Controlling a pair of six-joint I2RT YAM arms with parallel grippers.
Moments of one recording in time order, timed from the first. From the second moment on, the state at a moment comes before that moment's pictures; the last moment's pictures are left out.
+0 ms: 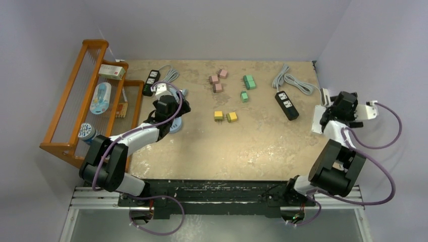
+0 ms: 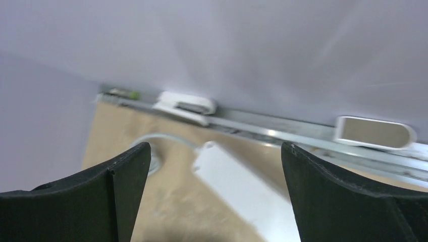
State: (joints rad) left arm -0.39 1.45 0.72 0.27 -0.32 -0.62; right arm -0.46 1.39 0.86 0.08 0.47 0.84
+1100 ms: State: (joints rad) left arm -0.40 1.46 0.72 0.27 -0.33 -0.59; right arm -0.35 1.93 1.22 -0.22 0.50 1.04
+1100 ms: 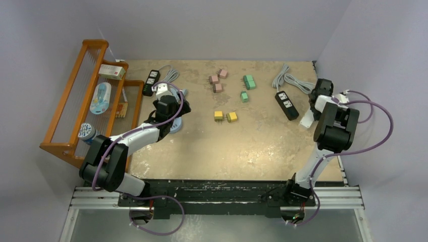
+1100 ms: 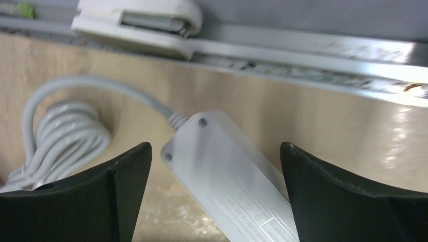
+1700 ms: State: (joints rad) left arm -0.40 1.46 0.72 0.25 -0.33 -0.59; right arm -0.11 1.99 1.38 -0.22 0.58 0.96
